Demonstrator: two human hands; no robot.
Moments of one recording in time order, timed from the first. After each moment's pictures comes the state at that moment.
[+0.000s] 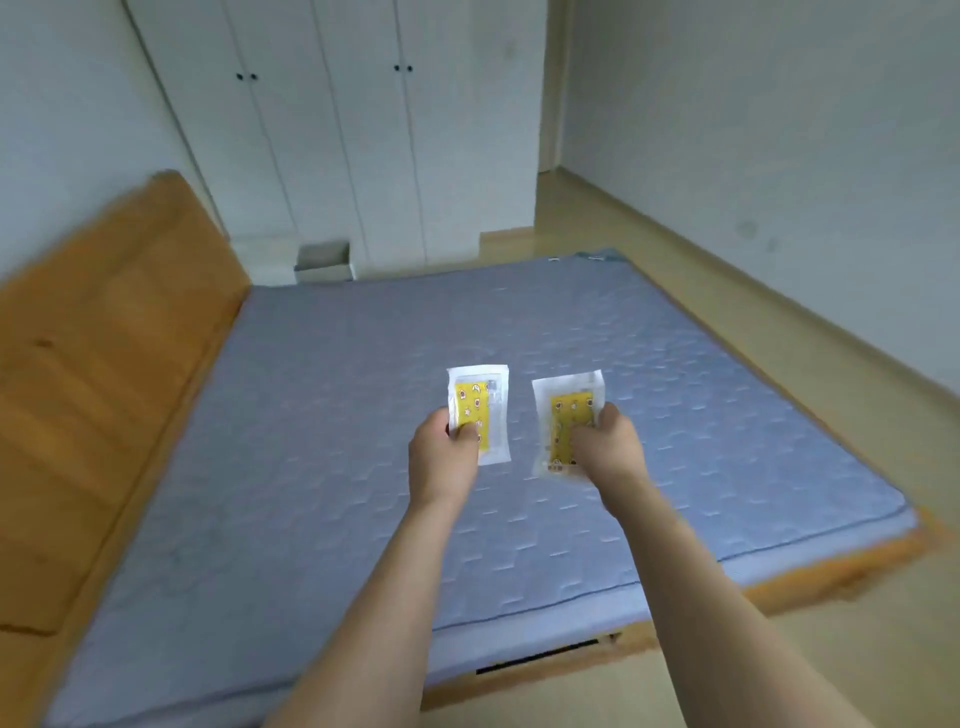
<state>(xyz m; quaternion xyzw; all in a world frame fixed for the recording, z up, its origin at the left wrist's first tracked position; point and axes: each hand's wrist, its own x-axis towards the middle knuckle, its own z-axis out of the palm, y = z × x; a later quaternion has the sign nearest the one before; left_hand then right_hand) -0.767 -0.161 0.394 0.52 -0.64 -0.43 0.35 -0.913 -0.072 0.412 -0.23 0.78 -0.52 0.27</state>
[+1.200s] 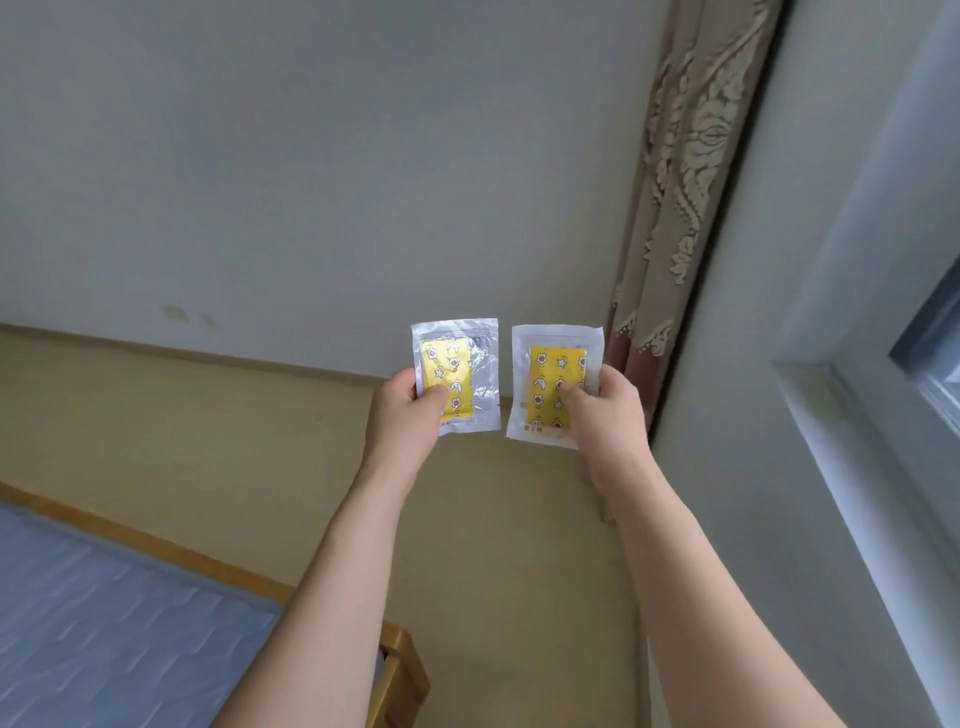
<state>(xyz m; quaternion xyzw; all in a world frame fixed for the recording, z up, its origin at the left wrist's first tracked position) -1.829 0.321 0.453 0.07 -0.77 -0.63 0.09 -1.812 0.513 0.470 0.13 0.76 -0.63 -0.10</state>
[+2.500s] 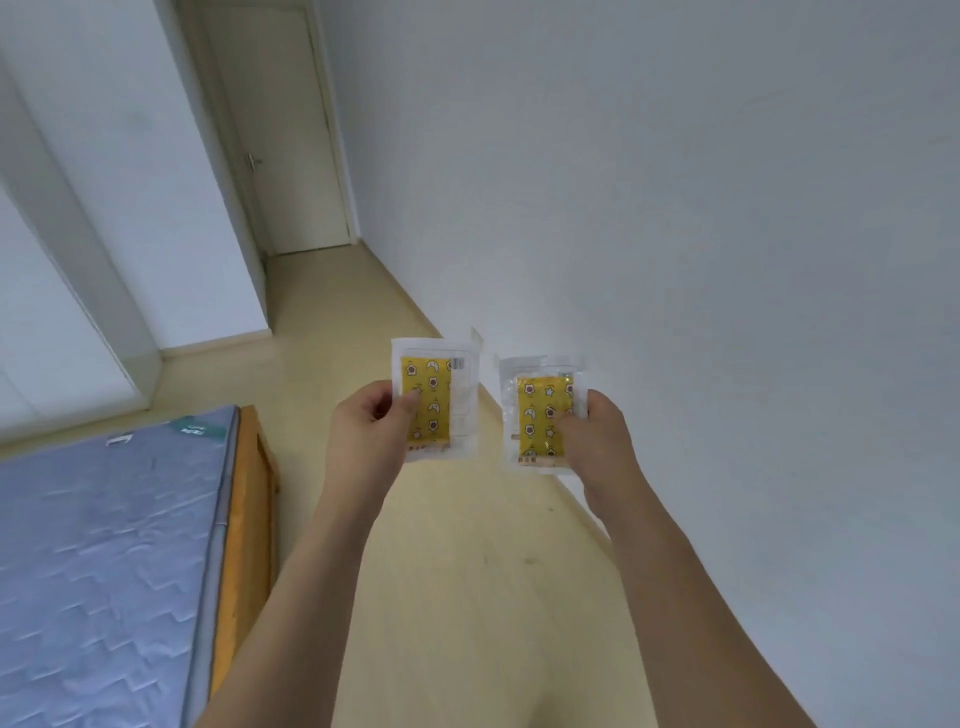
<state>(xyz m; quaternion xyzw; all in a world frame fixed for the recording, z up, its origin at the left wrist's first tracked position) -2.441 -0.177 0.486 0.37 -0.65 -0.52 0.41 -2.603 -0.052 0.483 -0.20 0.72 -0.62 0.22</state>
